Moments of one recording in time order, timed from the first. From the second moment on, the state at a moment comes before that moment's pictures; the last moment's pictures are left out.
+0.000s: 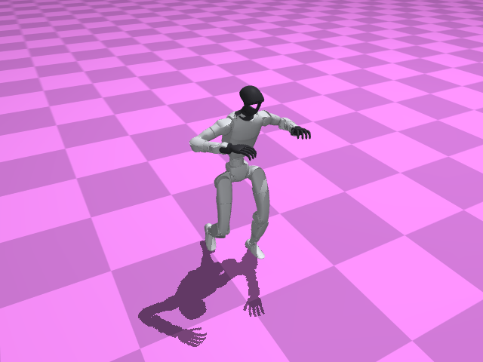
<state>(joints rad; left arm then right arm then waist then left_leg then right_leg) -0.03 1.15 0.29 -0.48 0.30 -0.12 0.27 -0.09 -1.20 -0.19 -0.58 -0.26 -0.14 0.02 0.13 -0.07 0.41 -0.25 0.01 0.15 0.63 -0.27 -0.04 -0.22 -0.21 -0.05 1.20 -0.27 0.00</state>
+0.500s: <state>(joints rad) 0.44 1.46 0.82 -0.30 -0.02 -0.21 0.13 0.67 -1.42 -1.07 -0.40 -0.10 -0.09 0.07 0.10 -0.04 0.21 -0.05 0.09 0.19 0.48 -0.23 -0.19 0.07 -0.10 -0.15 0.09 0.01 0.26</state>
